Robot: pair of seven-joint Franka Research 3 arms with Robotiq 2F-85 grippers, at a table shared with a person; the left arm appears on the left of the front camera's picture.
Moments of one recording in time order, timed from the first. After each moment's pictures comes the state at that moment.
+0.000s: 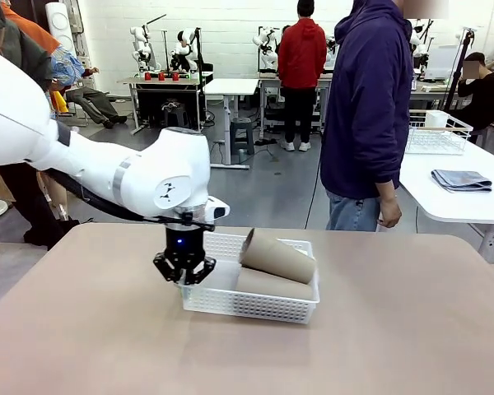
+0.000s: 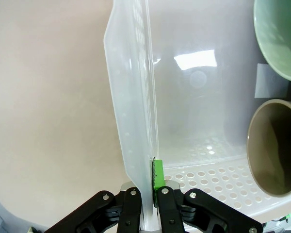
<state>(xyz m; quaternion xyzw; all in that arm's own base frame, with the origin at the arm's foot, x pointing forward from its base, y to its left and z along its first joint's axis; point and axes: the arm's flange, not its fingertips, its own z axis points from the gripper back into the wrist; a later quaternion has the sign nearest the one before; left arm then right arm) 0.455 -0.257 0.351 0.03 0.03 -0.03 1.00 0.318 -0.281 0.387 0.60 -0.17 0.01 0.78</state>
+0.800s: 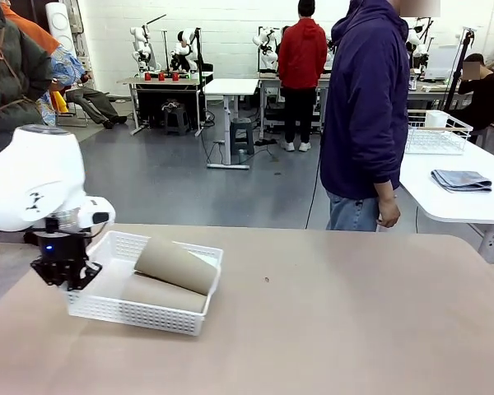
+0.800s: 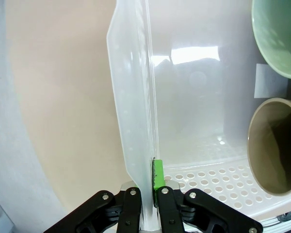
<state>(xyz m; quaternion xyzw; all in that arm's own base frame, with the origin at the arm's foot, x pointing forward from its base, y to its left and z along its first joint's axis) 0.402 -0.036 0.363 0.06 0.00 -0.03 1.00 0.319 -0.281 0.387 0.60 -0.17 0.01 0.78</state>
